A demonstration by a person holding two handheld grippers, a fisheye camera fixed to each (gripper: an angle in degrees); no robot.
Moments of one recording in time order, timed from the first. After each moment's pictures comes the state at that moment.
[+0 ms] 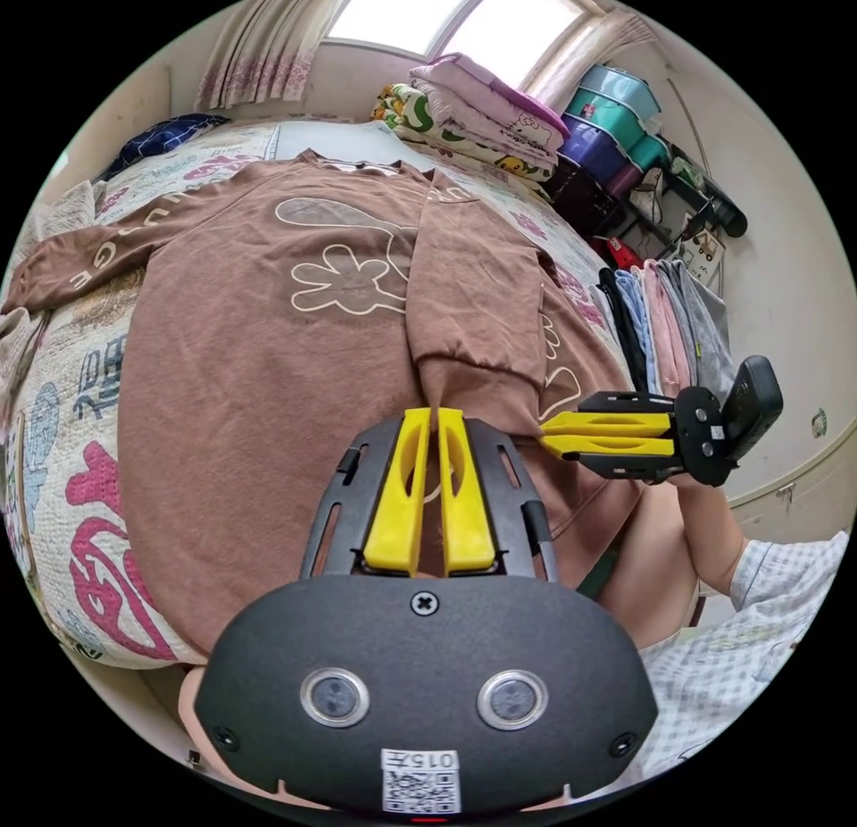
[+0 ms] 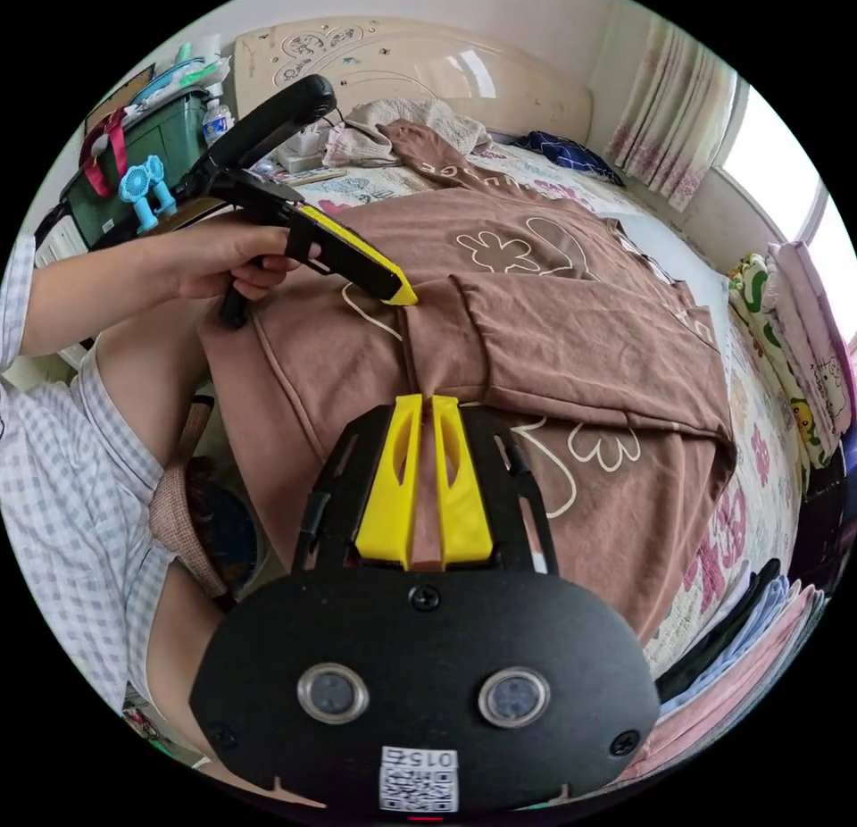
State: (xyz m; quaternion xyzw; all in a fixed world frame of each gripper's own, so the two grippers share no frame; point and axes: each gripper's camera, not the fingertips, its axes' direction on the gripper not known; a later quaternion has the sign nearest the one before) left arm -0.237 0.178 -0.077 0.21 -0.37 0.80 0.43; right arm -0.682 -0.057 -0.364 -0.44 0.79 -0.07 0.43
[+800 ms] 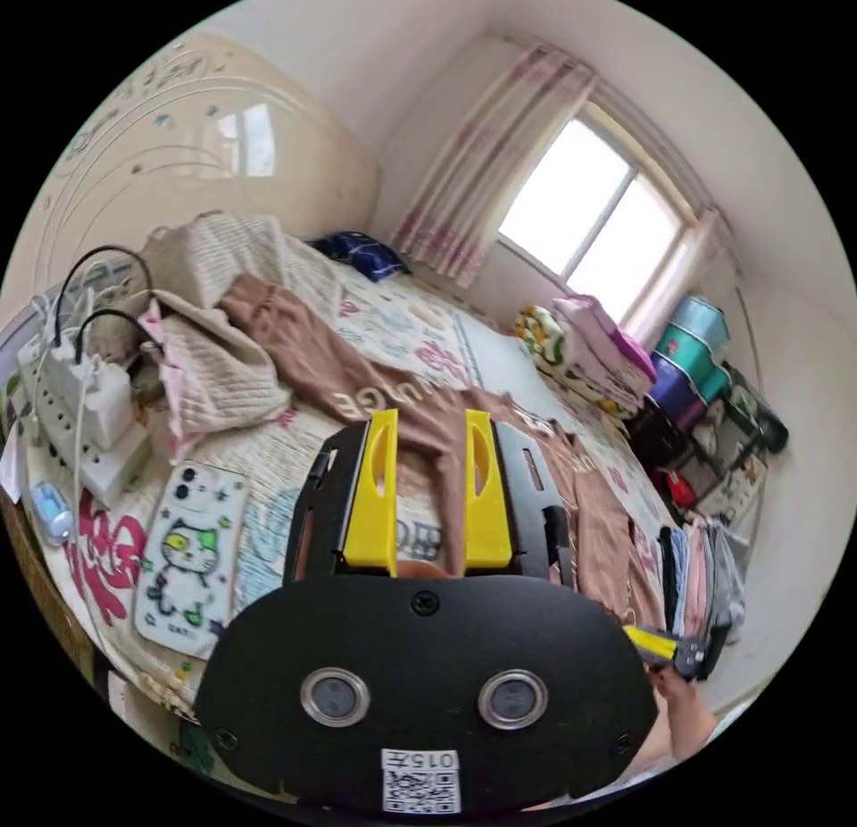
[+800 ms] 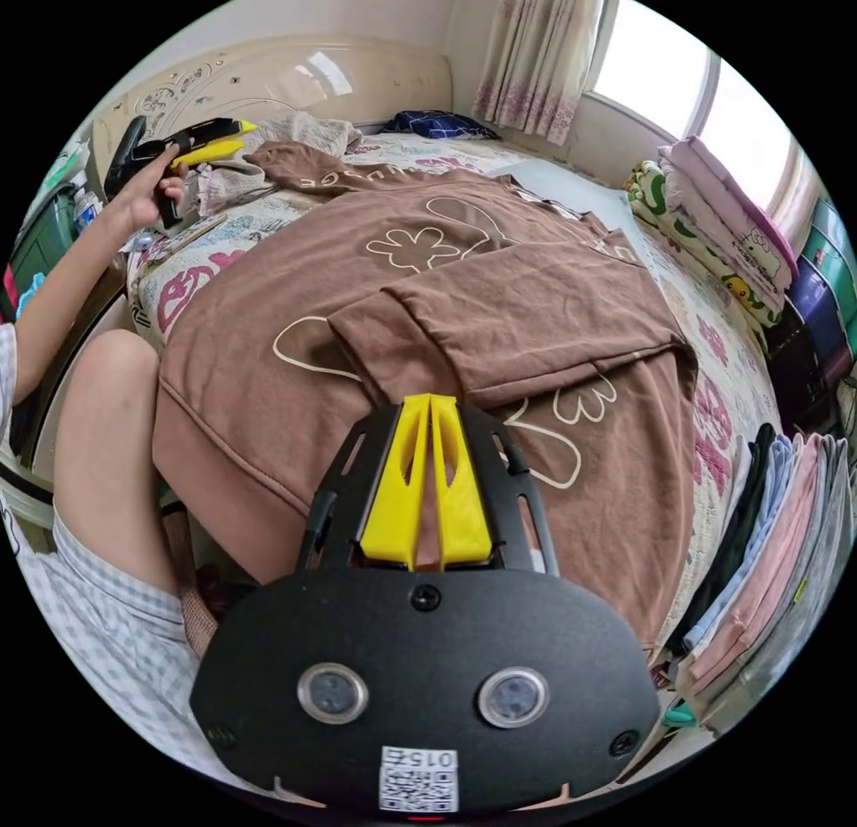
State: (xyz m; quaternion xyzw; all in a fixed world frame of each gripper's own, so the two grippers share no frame) left arm -0.084 0.275 -0.494 0.46 -0.10 0.76 0.45; right arm -0.505 -0.009 -0.390 -0.28 0.89 -0.02 0.36
